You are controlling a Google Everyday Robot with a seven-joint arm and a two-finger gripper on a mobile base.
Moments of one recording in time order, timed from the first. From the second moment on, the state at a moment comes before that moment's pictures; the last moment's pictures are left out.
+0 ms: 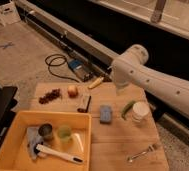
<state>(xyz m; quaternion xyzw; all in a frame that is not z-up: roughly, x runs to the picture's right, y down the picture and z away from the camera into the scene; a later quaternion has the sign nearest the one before) 0.111 -0.033 0.740 -0.13 -0.05 -0.17 0.98</state>
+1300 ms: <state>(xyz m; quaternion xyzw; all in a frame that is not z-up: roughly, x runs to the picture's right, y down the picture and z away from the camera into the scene) 0.040 -0.042 0.857 -0.17 -0.18 -0.17 0.95</state>
